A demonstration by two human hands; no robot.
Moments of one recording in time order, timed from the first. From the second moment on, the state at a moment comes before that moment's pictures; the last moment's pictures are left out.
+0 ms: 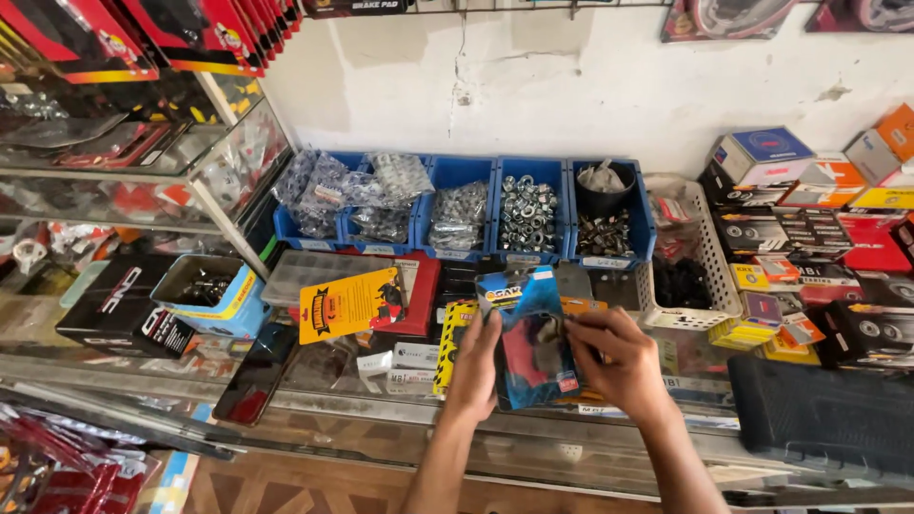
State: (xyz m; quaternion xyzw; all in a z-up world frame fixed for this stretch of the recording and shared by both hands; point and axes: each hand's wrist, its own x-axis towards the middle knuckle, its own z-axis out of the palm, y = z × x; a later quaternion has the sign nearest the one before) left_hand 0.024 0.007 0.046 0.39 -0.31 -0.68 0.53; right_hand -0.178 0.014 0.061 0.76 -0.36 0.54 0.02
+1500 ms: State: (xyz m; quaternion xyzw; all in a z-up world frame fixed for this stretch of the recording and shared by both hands) left_hand 0.017 -0.008 0.021 0.44 -0.26 -0.68 0.52; right_hand -0.133 0.020 0.024 0.89 -0.32 0.32 0.03
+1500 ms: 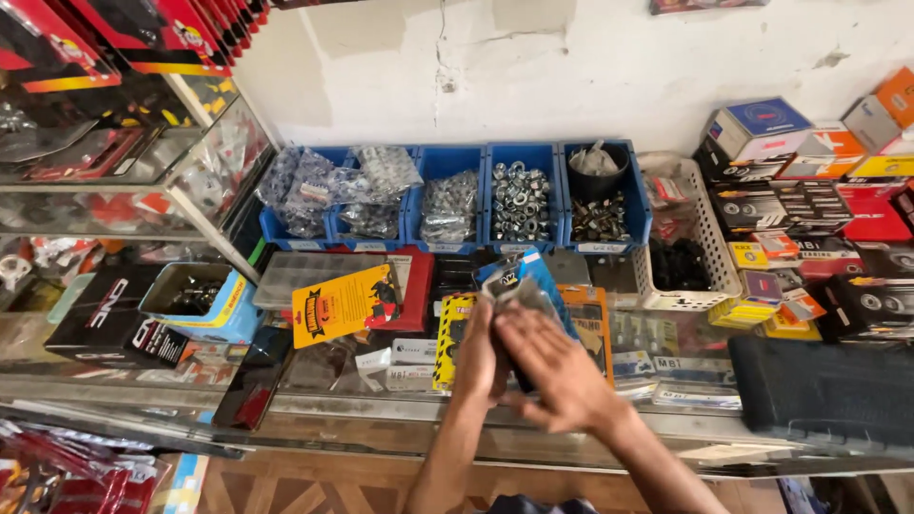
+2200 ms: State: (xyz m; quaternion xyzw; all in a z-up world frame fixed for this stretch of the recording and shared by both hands) left_hand 0.024 -0.004 0.057 0.24 -0.29 -0.67 0.64; right_hand -0.166 0.048 0.036 0.82 -0.38 0.41 -0.09
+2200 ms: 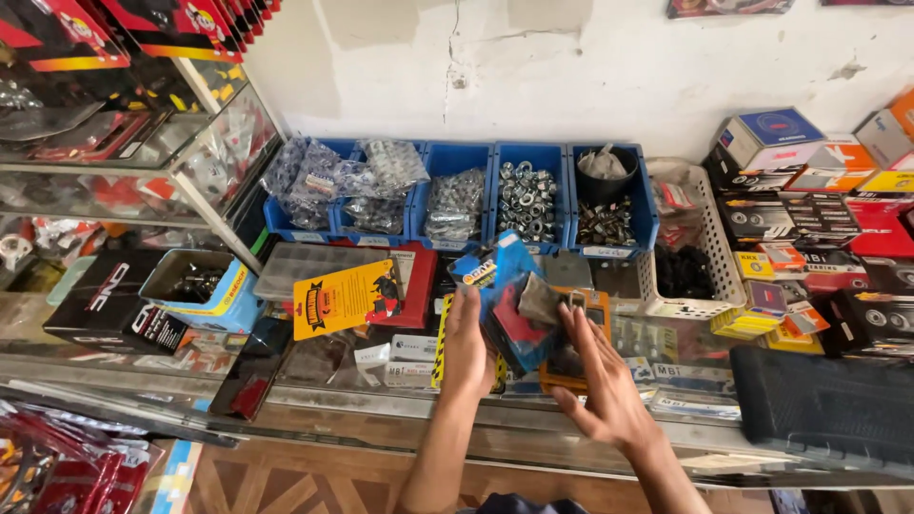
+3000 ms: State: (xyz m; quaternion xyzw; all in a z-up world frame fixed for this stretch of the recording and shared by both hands) left_hand 0.013 -0.012 0.026 0.24 -0.32 -0.65 0.65; right_hand -0.162 0.030 0.022 0.47 -0.41 0.61 -0.50
